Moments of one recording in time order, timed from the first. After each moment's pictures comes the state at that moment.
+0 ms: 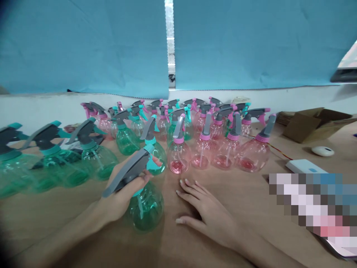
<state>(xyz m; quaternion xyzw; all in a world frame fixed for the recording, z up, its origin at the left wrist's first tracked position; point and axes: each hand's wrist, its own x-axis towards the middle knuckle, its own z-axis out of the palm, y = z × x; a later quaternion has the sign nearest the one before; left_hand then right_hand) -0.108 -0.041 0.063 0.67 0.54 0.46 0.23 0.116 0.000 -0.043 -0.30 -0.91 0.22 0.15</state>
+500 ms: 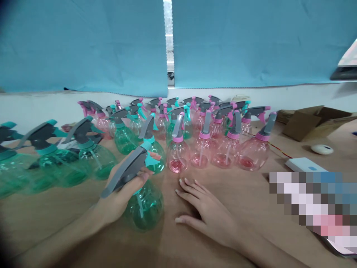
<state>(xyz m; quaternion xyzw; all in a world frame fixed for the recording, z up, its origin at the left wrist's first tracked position) -0.110 -0.041 0.059 0.67 0.55 0.45 0.22 0.116 0.001 -0.044 -0.30 -0.91 0.22 0.16</state>
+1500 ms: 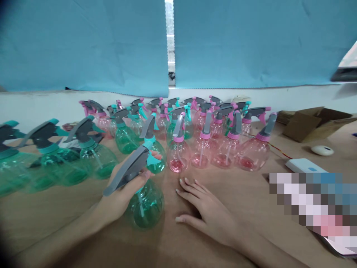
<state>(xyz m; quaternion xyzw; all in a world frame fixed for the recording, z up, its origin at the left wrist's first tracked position) -0.107 -0.041 0.059 0.67 0.54 0.47 0.19 0.116 0.001 -0.045 -0.30 -0.92 0.20 0.14</state>
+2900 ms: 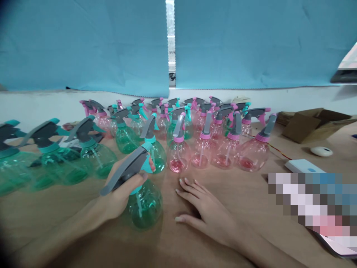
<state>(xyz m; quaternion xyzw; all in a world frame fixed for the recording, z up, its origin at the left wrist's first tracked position) -0.112 -0.040 0.061 0.69 0.53 0.45 0.21 0.115 0.001 -0.042 -0.31 -0.92 0.21 0.14</state>
